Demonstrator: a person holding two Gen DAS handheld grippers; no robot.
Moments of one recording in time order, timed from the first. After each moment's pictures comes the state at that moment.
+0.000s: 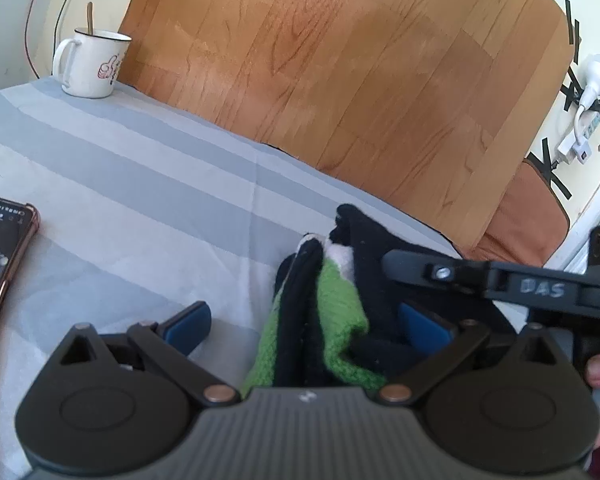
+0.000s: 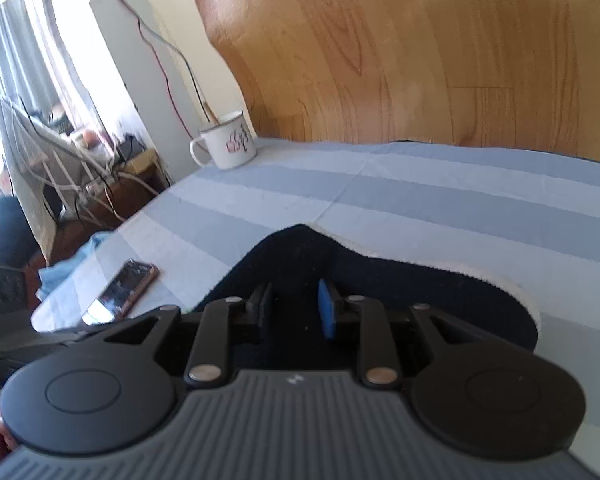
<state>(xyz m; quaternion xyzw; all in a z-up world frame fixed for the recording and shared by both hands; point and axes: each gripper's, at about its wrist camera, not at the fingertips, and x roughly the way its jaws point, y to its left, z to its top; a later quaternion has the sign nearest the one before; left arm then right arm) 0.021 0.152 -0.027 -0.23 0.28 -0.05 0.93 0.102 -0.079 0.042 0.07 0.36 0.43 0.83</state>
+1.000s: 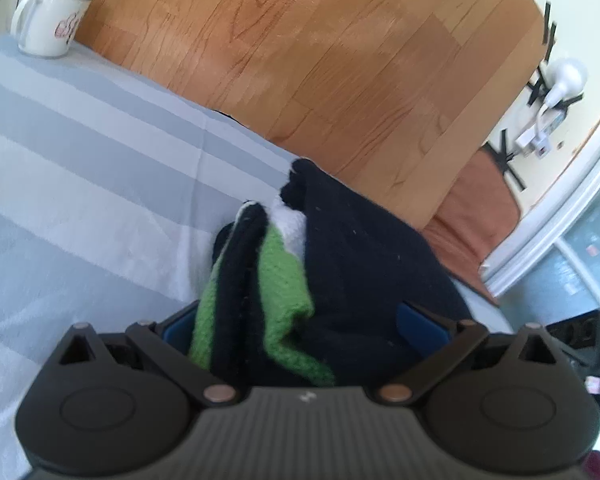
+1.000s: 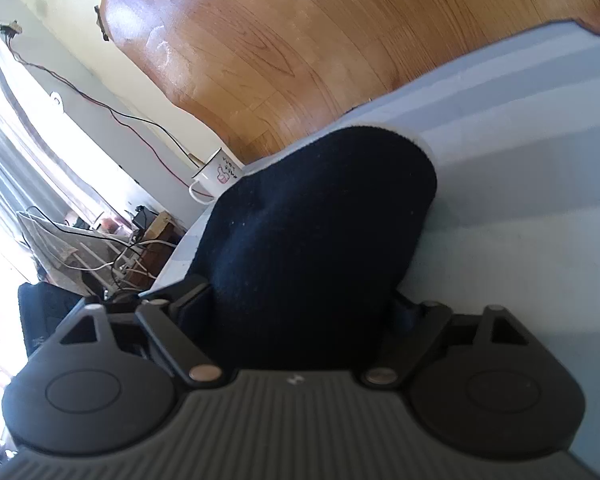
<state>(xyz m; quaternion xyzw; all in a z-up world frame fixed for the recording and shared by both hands) 0.032 0.143 -0.029 -0.26 0.30 -0.12 0.91 0.076 -0.155 0.007 0.22 0.38 0.39 0.81</state>
